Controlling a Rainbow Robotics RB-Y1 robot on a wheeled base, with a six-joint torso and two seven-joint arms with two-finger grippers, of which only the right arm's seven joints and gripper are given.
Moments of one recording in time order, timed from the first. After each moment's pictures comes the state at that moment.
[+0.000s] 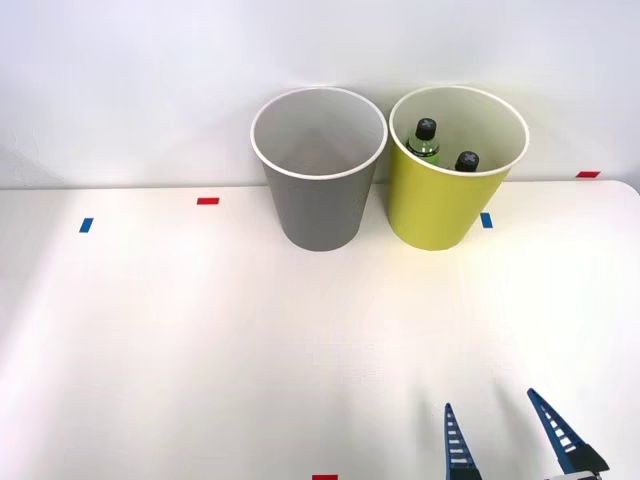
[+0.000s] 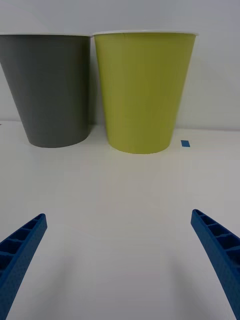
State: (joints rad) arm 0.89 -0.17 0.23 -1.92 0.23 -0.58 1.36
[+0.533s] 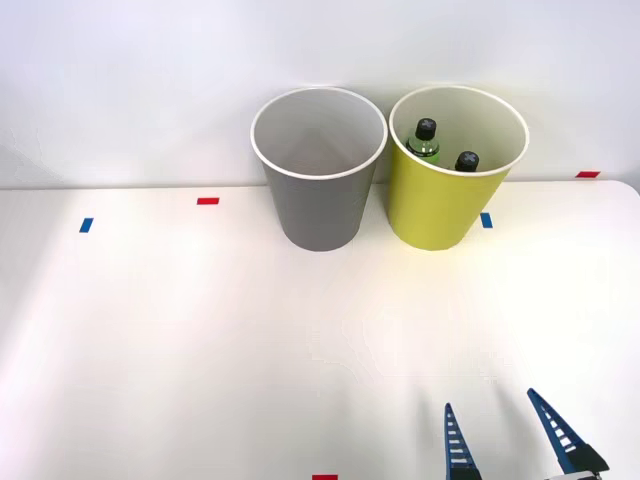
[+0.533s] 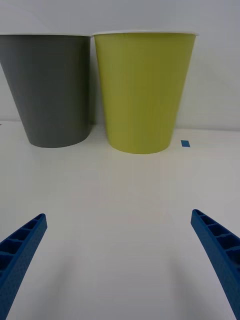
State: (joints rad) arm 0.89 -0.17 0.23 -1.92 0.23 -0.58 1.36
